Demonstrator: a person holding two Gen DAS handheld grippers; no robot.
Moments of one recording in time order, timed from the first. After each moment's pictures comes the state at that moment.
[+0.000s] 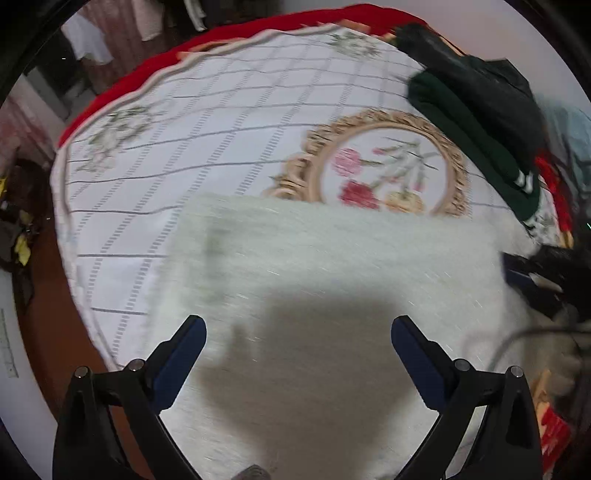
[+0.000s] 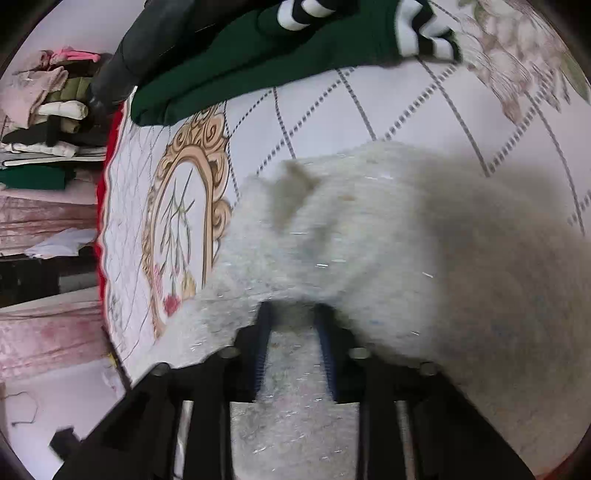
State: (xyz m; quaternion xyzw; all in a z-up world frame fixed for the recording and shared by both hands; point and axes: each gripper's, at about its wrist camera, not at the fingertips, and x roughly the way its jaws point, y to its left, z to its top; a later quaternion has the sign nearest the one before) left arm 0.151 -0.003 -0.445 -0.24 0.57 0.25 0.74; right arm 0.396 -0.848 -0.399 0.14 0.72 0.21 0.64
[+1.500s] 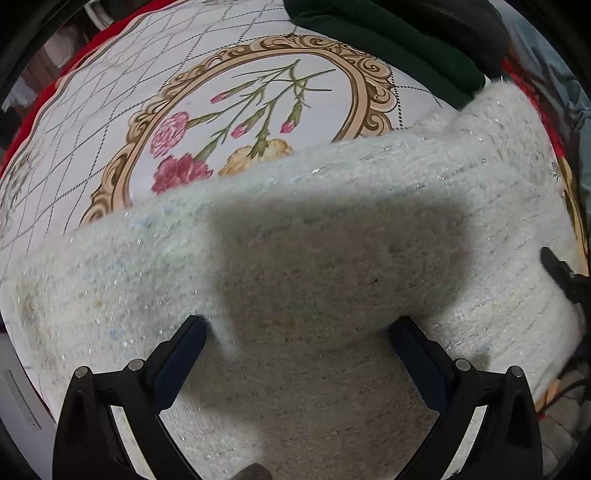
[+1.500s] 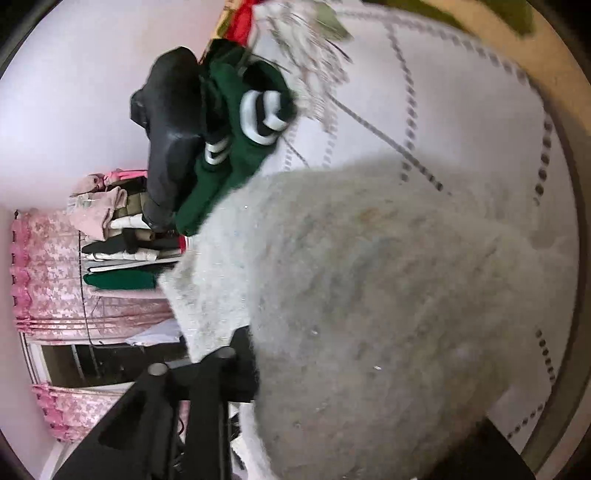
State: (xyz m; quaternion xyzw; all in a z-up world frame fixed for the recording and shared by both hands) left arm 0.286 -0.074 -0.523 -0.18 0.64 0.16 0.73; right arm 0.384 -0.982 -0.424 0.41 0.60 0.24 0.65
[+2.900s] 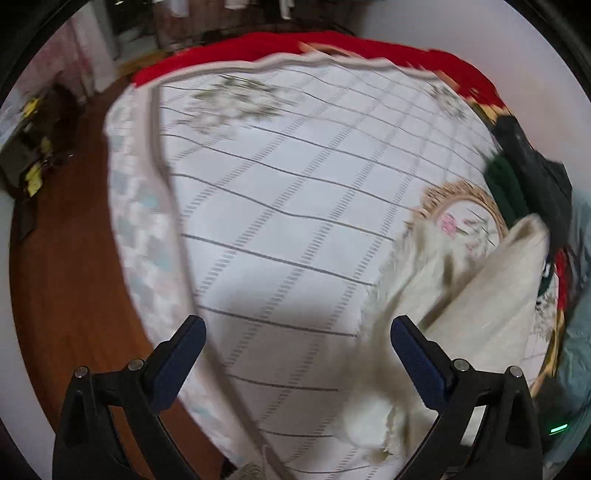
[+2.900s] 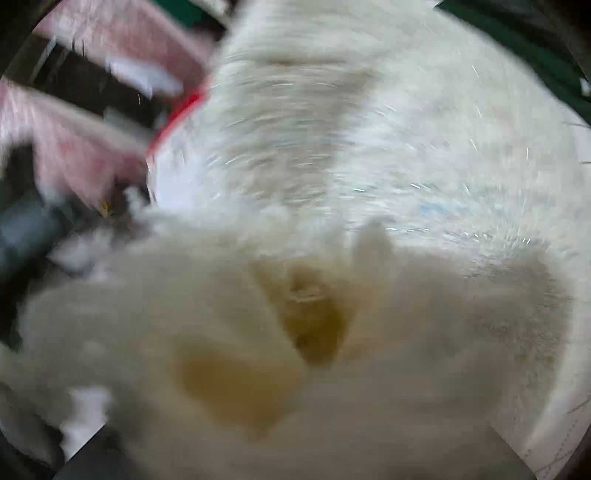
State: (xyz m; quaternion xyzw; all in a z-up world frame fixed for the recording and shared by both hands) left arm 0.058 0.112 -0.440 -0.34 0.51 0.33 0.71; right arm 0.106 -0.720 -0.354 -0.09 0.62 0.46 0.63
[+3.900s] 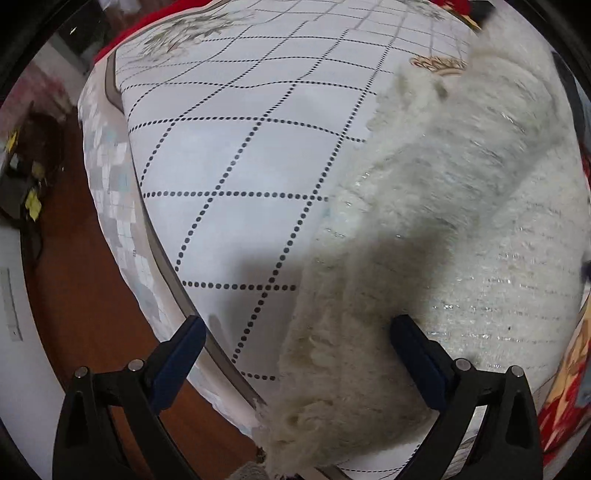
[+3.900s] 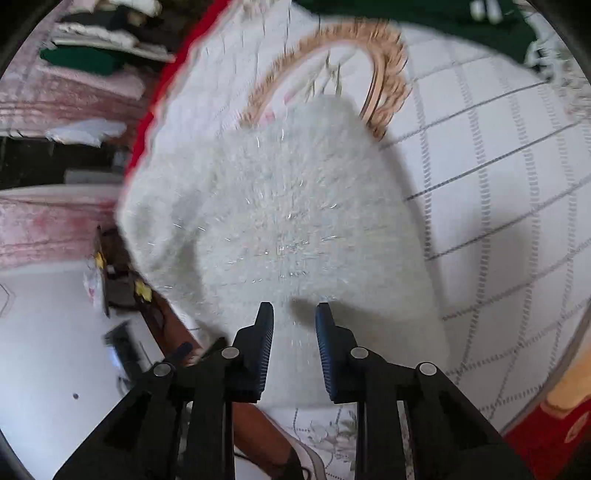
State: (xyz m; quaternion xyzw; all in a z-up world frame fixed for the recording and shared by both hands) left arm 0.047 0.043 -0.510 -0.27 0.62 0.28 0.68; right arm 0.205 -0.802 -0.317 0.01 0.74 0.33 0.59
